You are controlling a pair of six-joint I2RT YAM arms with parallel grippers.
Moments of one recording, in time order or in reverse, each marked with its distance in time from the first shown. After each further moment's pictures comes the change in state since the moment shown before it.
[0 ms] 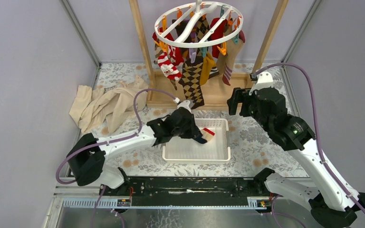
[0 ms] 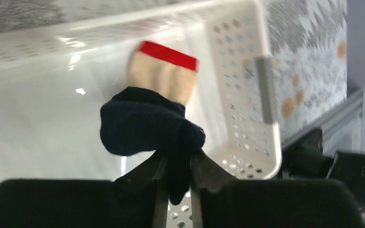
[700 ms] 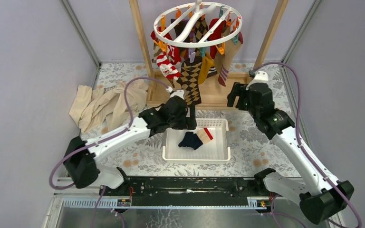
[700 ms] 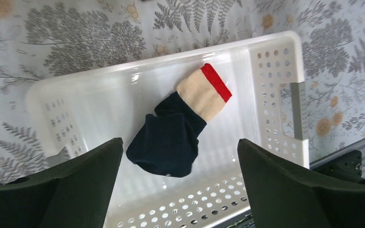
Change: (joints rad) left arm 0.115 -0.003 0.176 -0.324 -0.084 0.107; right arm -0.126 0.110 -0.192 0.216 -0.044 0.056
